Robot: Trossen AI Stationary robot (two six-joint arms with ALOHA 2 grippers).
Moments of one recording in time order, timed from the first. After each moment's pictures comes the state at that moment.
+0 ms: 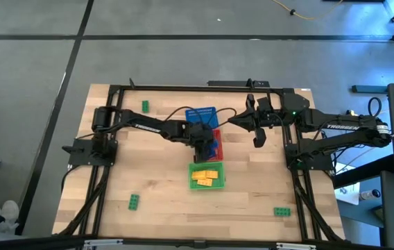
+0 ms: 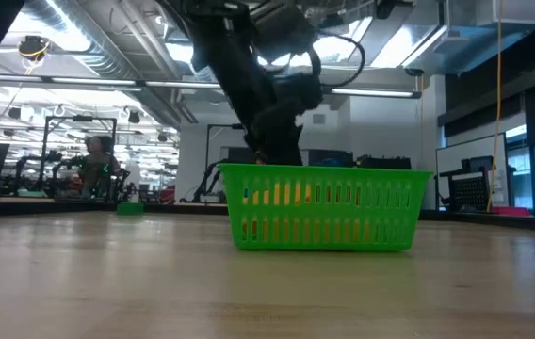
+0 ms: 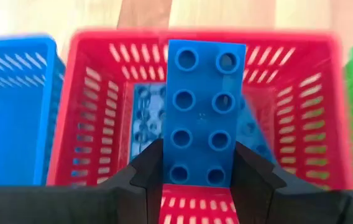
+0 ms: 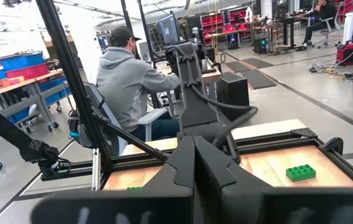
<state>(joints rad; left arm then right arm) 0.06 1.95 1.32 -0.29 -0.09 -0.03 -0.12 0.98 0.86 0.14 -0.21 0.21</state>
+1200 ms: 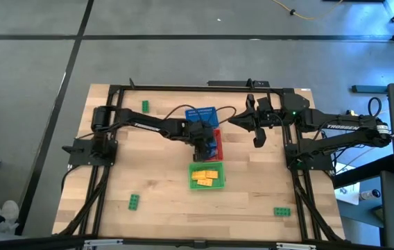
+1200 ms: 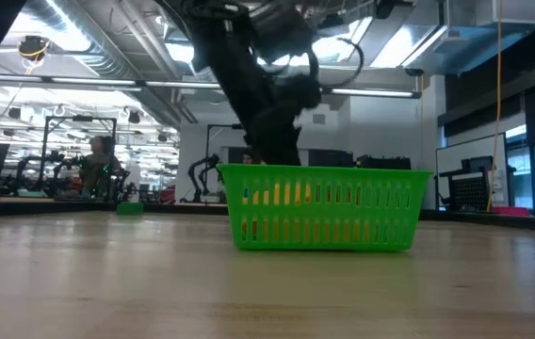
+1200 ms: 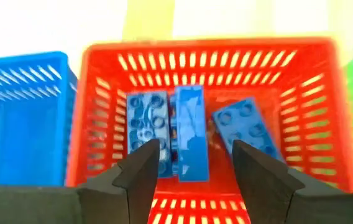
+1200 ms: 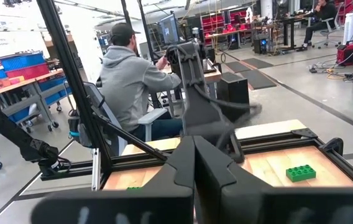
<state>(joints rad) 0.08 1.94 1.32 -0.29 -0.09 0.02 -0.12 0.98 0.86 0.14 -0.21 0.20</state>
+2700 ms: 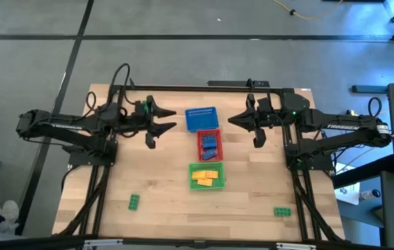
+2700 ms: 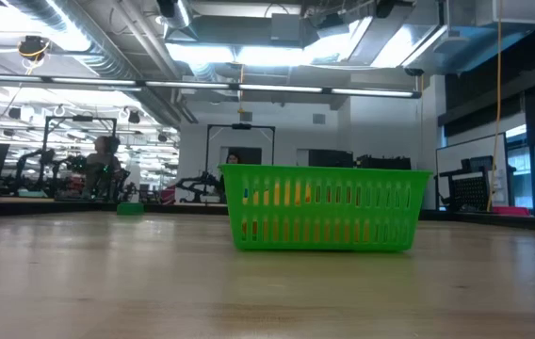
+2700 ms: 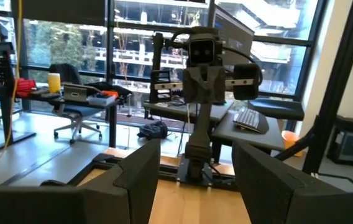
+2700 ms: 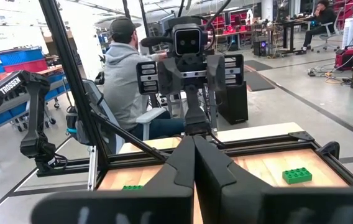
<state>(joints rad) 0.03 0.91 0.69 0.42 -0.12 -0.10 -0.12 0.98 0.86 0.14 -0.21 0.17</state>
